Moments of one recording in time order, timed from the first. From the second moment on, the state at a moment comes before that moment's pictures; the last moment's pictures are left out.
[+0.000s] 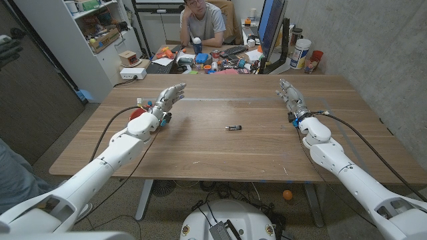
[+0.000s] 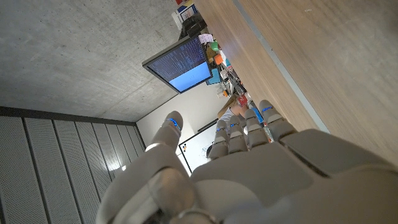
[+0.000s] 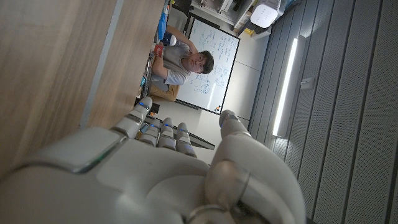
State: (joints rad) left arm 0.84 0.66 0.41 -1.52 -0.49 -0.04 0.11; left_hand 0.33 0.10 0.62 -0.18 0.19 0.11 0.13 0.22 0.18 0.08 0.12 0.22 0.20 0.08 0.13 0.19 0.18 0.11 0.13 0.20 0.18; right arm -0.84 -0.51 -0.36 -1.31 0.61 0.33 -0.03; right_hand 0.41 0.13 0.37 -0.10 0.17 0.03 0.07 0.19 0.18 0.02 0.10 0.21 0.19 -0.08 0.04 0.22 0.20 0.17 0.01 0.20 0.17
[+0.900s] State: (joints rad) left arm 0.78 0.82 0.48 -1.76 -0.20 0.27 0.18; left_hand 0.50 0.05 0.63 -0.19 0.20 0.22 0.13 0.25 0.19 0.16 0.08 0.25 0.21 0.13 0.11 0.19 0.18 0.12 0.12 0.20 0.18; right arm -0.83 -0.49 -0.36 -1.30 0.61 0.34 -0.01; right_hand 0.41 0.13 0.36 -0.10 0.17 0.04 0.06 0.19 0.18 0.02 0.10 0.21 0.19 -0.07 0.05 0.22 0.20 0.17 0.01 0.20 0.17
